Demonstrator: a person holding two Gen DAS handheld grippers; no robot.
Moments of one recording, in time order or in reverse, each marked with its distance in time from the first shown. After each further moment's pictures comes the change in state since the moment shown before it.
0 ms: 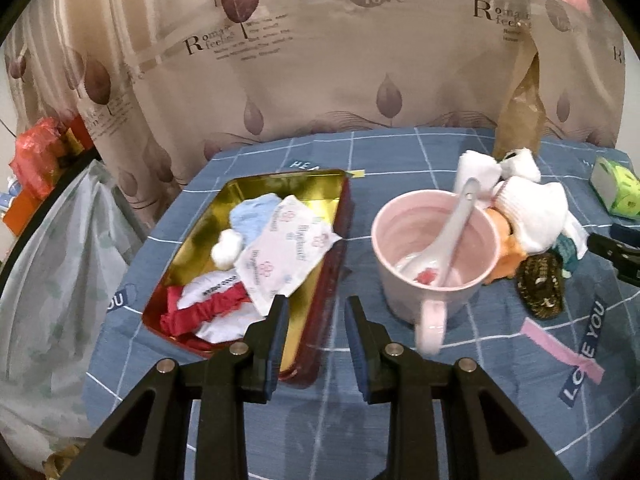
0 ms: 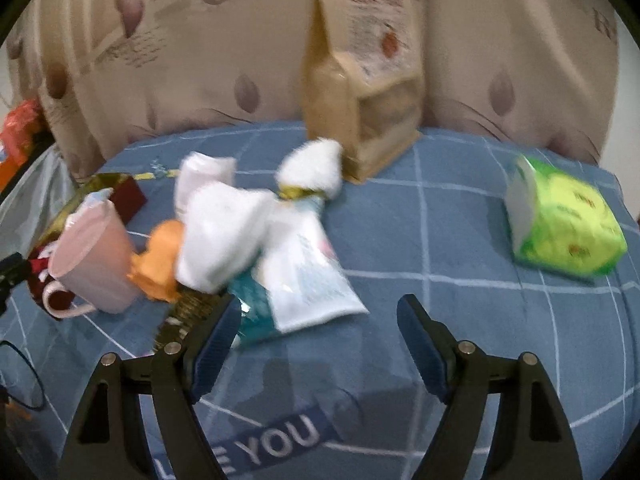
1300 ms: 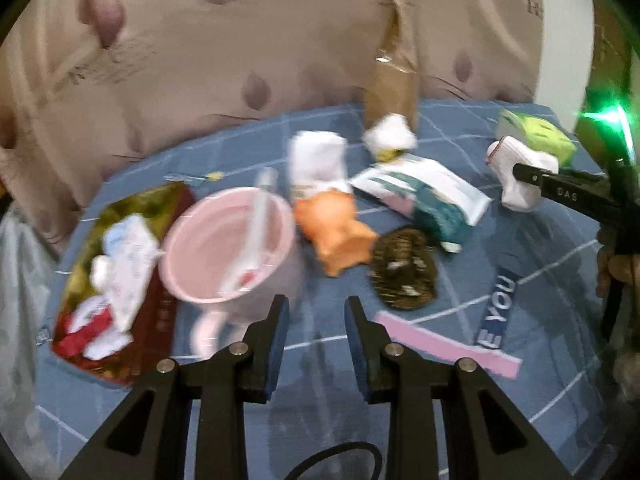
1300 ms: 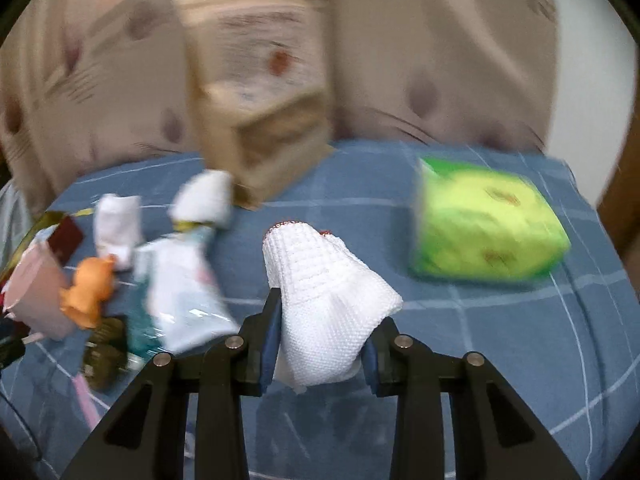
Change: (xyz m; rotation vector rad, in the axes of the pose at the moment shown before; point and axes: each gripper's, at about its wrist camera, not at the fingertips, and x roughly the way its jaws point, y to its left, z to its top) left arm -0.003 -0.112 0.005 0.172 0.059 -0.284; right arm -0.005 -0.077 -0.004 0.129 -0.058 -0.169
